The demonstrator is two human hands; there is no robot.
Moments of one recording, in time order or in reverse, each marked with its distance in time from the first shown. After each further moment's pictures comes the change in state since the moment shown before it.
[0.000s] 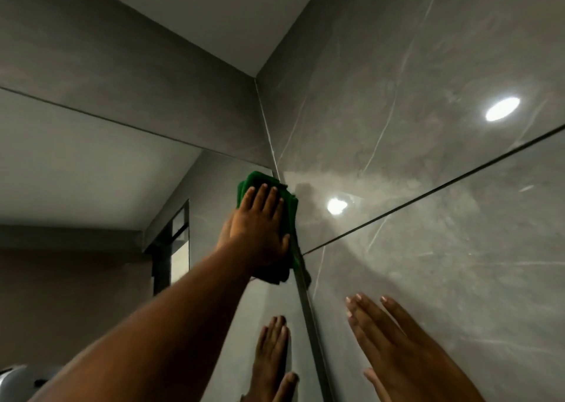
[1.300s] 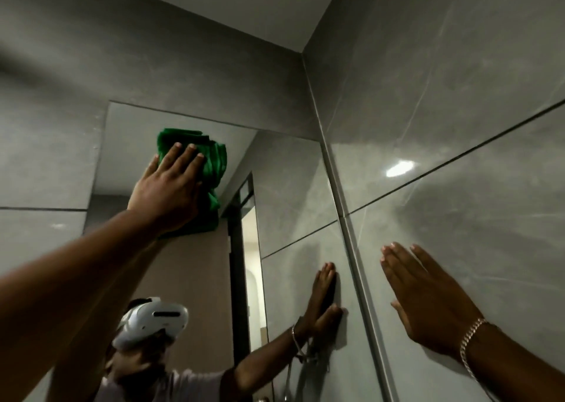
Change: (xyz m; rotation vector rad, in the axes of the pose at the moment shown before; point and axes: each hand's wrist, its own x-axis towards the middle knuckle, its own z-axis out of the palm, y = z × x) left_hand -0.182 -0.154 -0.097 -0.032 0.051 -0.315; right_hand -0.014 -0.008 -0.025 0.188 -0.021 0.110
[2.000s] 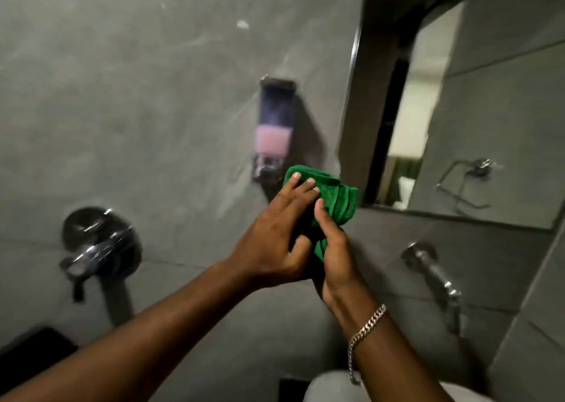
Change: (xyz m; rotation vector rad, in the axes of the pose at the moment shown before) left_hand -0.440 0.036 -0.189 -0.702 -0.428 -0.450; right_hand -0.188 -0.399 -0.242 2.731 -0.879 0.634
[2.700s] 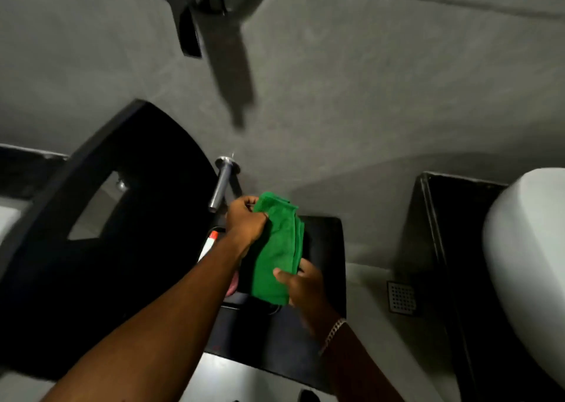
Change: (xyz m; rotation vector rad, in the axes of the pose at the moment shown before) left_hand -0.430 -0.286 0.013 -0.250 0.041 -1.548; right_hand -0.228 0.495 0.004 -0.435 0.405 0.929
